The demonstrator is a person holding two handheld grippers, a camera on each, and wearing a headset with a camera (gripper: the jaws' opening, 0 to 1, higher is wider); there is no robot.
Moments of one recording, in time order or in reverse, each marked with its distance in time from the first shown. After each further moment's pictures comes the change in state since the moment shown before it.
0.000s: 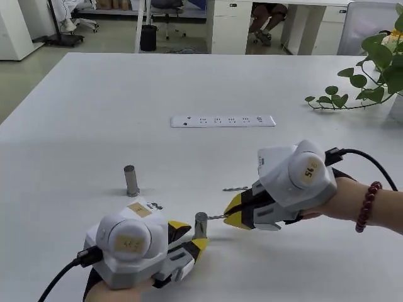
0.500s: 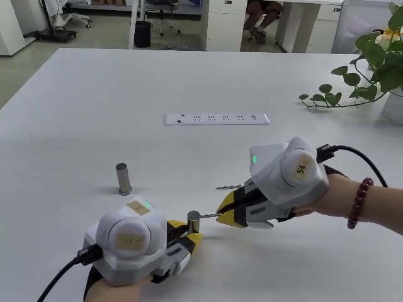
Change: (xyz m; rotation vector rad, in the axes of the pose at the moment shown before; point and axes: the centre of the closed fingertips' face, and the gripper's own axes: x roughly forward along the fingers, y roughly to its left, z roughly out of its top) left arm 0.008 0.001 0.000 0.015 -0.011 0.001; right arm 0.000 0.001 0.001 -0.005 0.005 0.013
